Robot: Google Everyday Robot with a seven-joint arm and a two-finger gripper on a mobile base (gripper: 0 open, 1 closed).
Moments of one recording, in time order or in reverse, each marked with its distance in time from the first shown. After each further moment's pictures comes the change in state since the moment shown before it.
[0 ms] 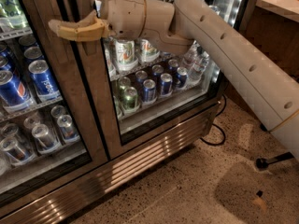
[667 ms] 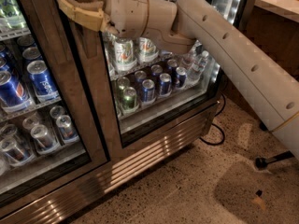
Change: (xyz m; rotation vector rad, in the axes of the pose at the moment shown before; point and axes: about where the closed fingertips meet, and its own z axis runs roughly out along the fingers) arm 0.000 0.000 0.000 0.000 0.000 0.000
